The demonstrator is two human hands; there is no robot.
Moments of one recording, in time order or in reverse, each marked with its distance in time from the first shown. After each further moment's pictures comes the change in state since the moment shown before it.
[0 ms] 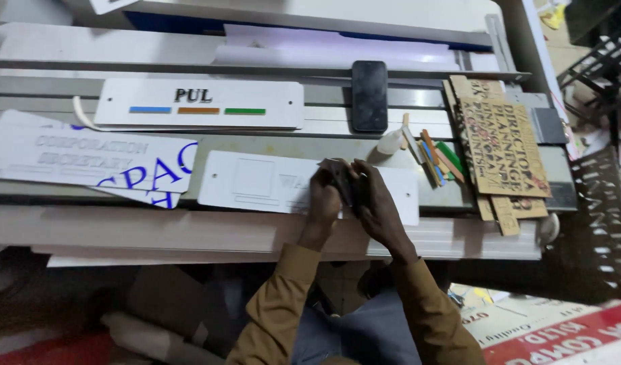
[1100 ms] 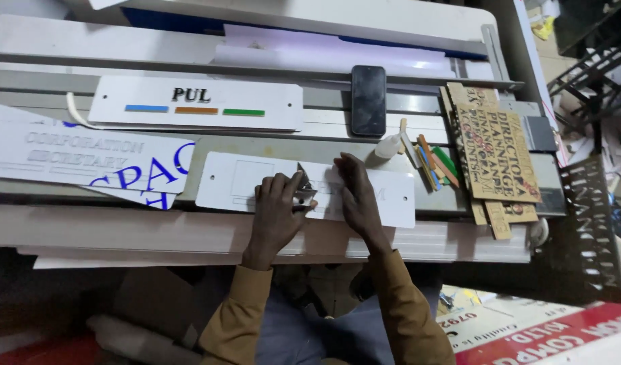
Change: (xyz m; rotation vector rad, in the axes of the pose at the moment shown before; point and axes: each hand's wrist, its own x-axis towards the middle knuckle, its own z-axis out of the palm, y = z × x) left_hand -0.010 0.056 -0.120 1.491 -0.337 0.377; right_hand 0.023 0.038 0.047 0.313 0.112 0.068
